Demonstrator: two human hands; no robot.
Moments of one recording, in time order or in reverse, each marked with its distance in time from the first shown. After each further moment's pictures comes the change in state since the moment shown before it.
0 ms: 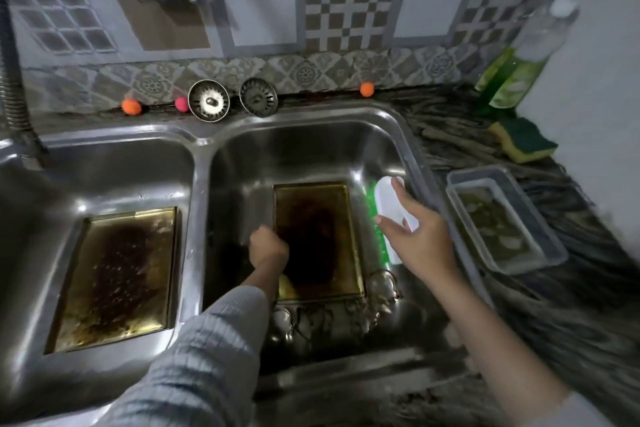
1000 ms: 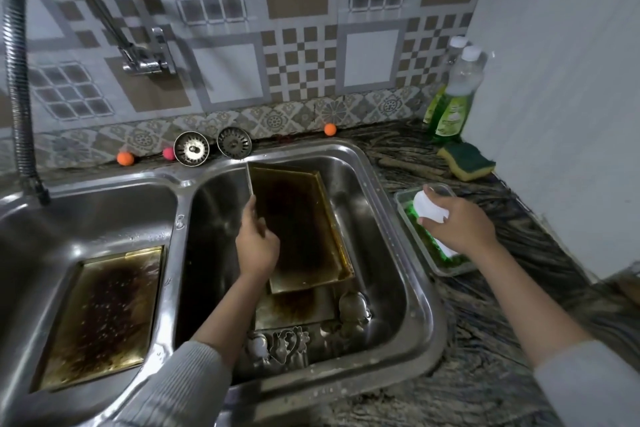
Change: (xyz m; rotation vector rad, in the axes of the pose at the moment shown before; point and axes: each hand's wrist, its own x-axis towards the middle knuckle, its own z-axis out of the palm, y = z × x) left_hand -0.092 0.077 -0.049 -0.575 0.145 0.353; right_hand 0.053 0.053 -0.136 -0.587 -0.062 0.096
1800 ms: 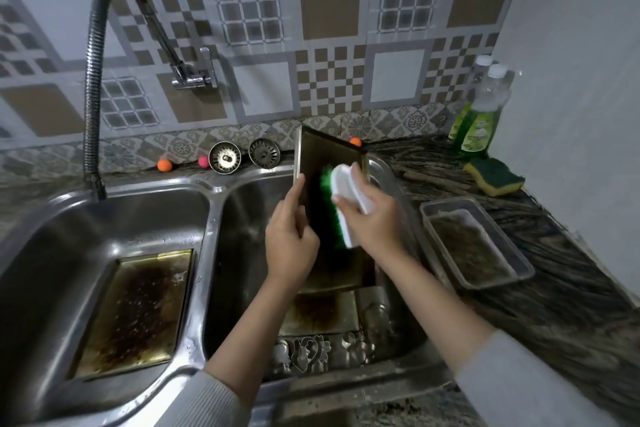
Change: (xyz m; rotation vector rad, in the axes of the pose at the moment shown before) left_hand -0.039 0.045 -0.014 0.026 0.057 0.519; right_hand -0.035 -0.167 0.061 0.710 0.218 -0.331
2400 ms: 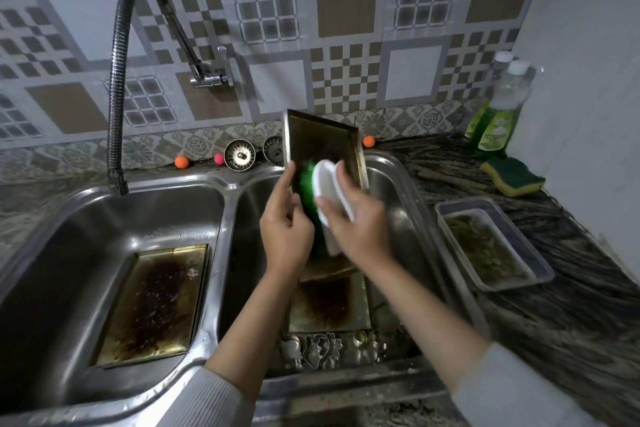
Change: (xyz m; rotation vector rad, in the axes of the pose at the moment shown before) left_hand 0.007 0.020 -0.020 -0.205 0.157 -0.068; right_hand -0.018 -0.019 0.034 0.064 -0.017 -0.204
